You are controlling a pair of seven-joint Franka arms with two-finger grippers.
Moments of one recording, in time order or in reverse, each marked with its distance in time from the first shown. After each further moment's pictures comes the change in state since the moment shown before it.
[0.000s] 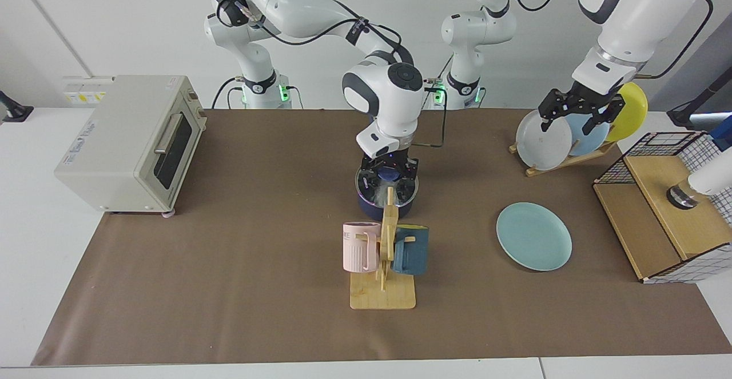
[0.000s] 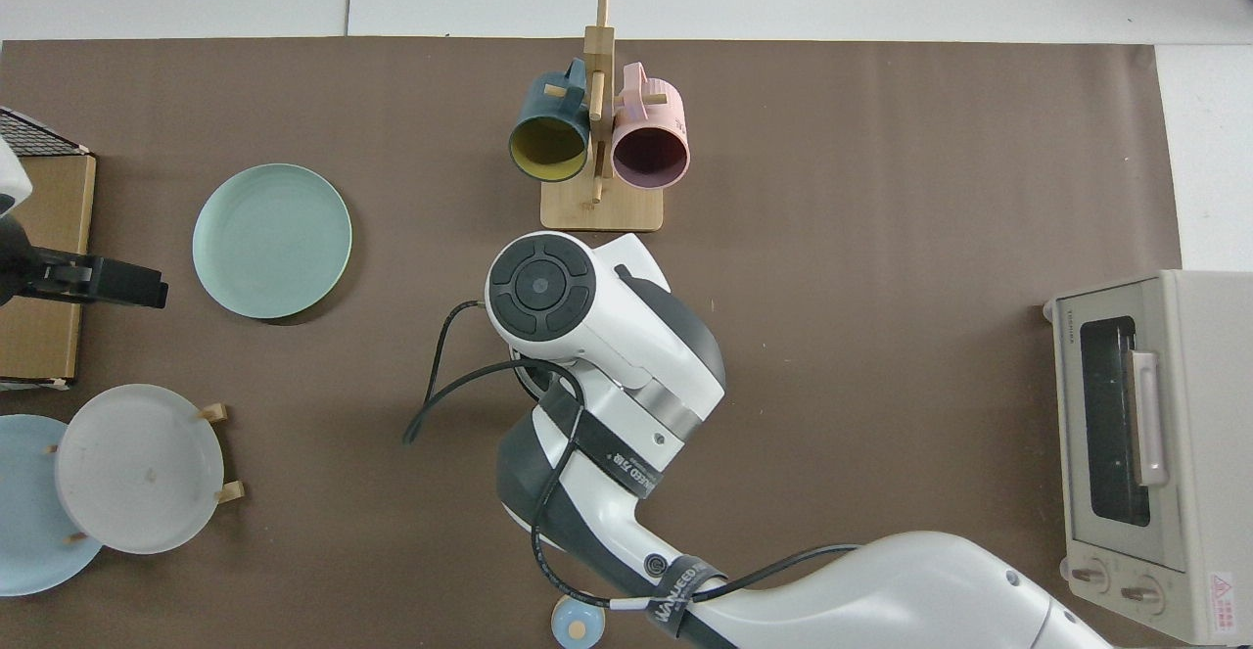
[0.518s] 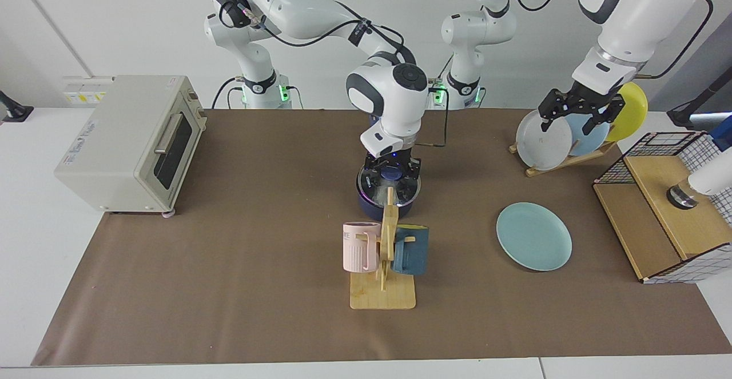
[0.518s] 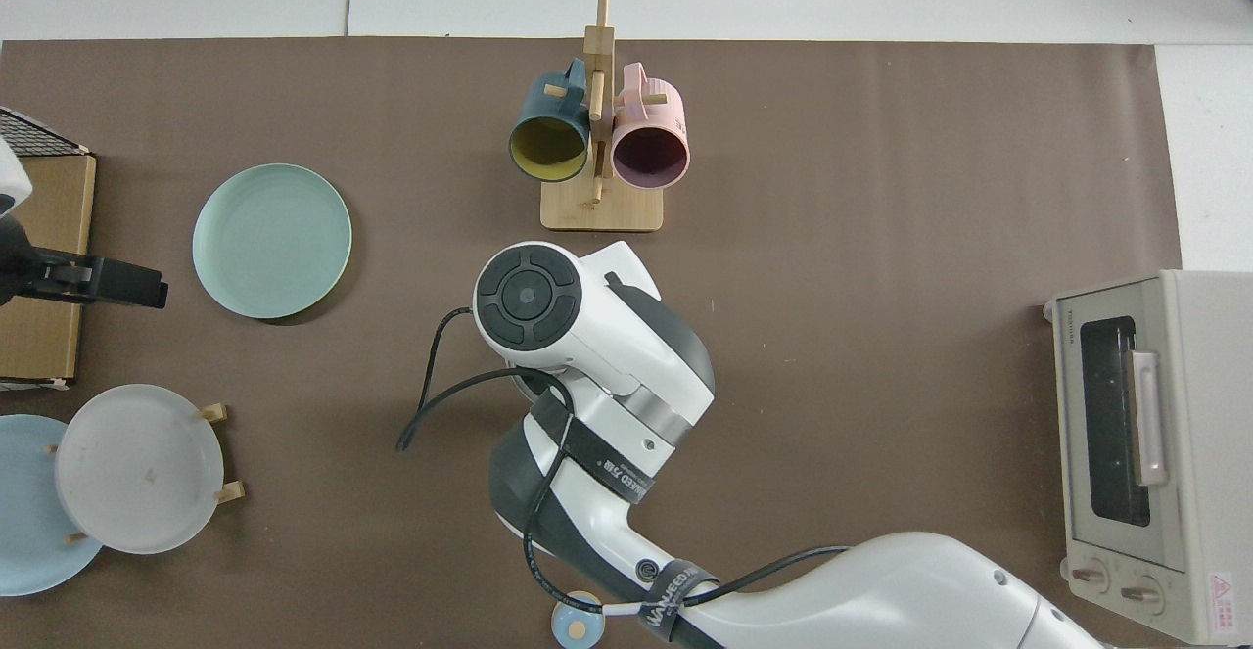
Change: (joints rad) left arm 0.000 0.000 0.000 0.000 0.000 0.000 0.000; right arm 0.006 0.008 0.009 0.002 -0.008 0.000 0.016
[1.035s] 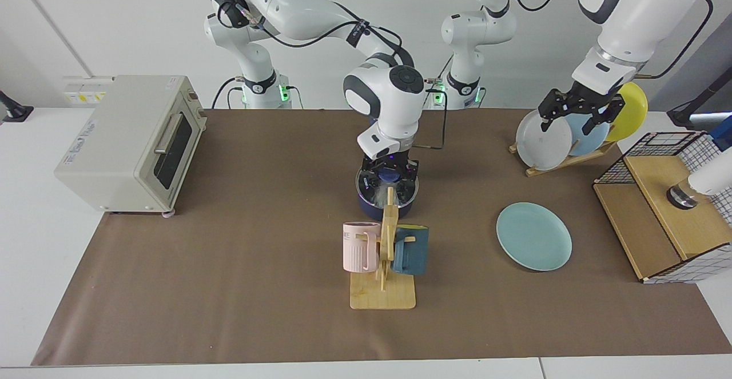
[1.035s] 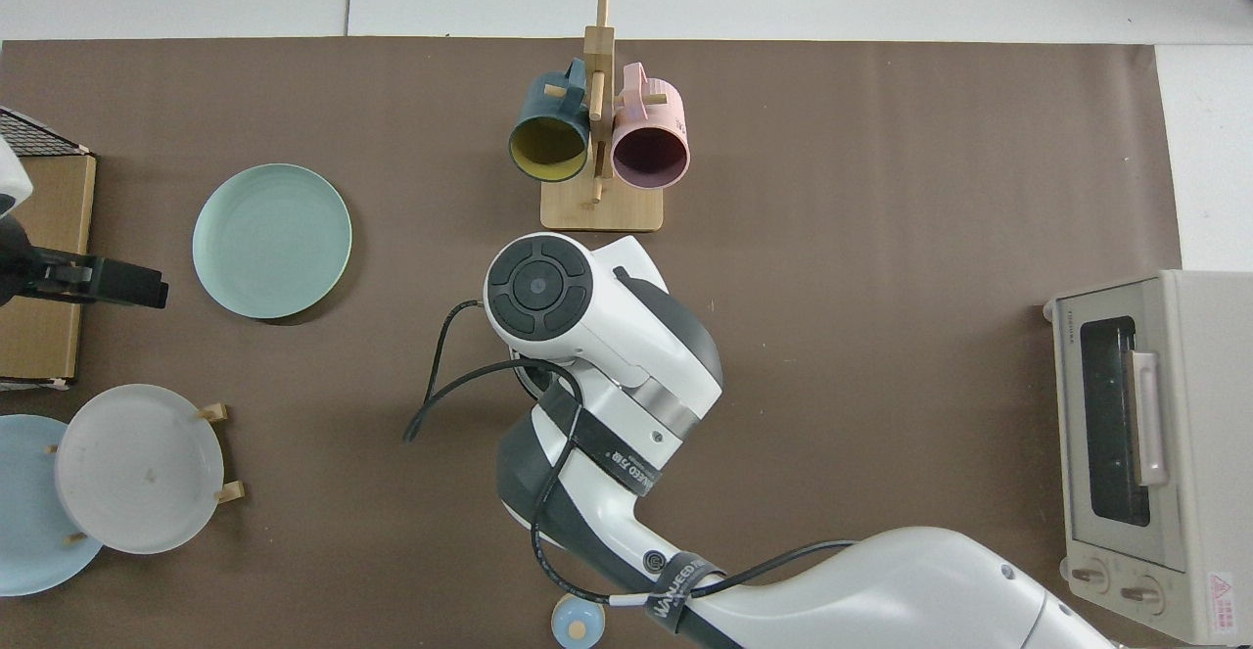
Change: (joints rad) left arm 0.000 0.000 0.000 0.000 0.000 0.000 0.000; right arm -0.013 0.001 0.001 0.000 0.008 -0.001 0.001
